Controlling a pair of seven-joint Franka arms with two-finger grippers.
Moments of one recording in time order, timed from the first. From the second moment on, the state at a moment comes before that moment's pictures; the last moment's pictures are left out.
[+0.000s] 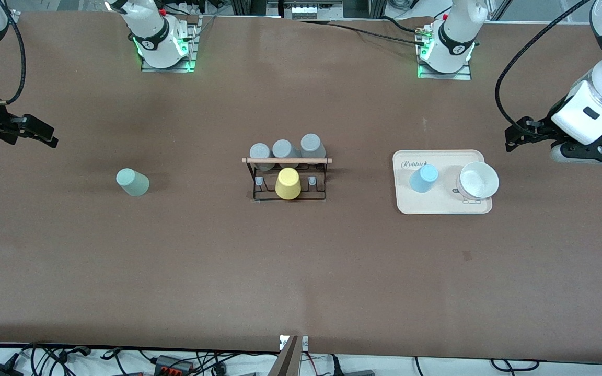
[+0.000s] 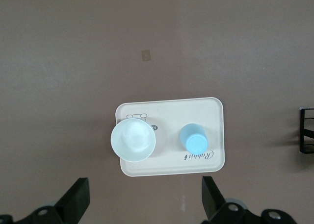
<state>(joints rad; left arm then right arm) -0.07 0.02 -0.01 -1.68 0.02 1.69 -0.05 -0.22 -0.03 0.13 -1.82 0.01 1.80 -0.01</state>
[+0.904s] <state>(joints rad) -0.10 0.10 -0.13 -1.82 -0.06 1.68 -0.09 -0.22 -0.02 0.13 -1.80 0.01 1.80 -0.01</state>
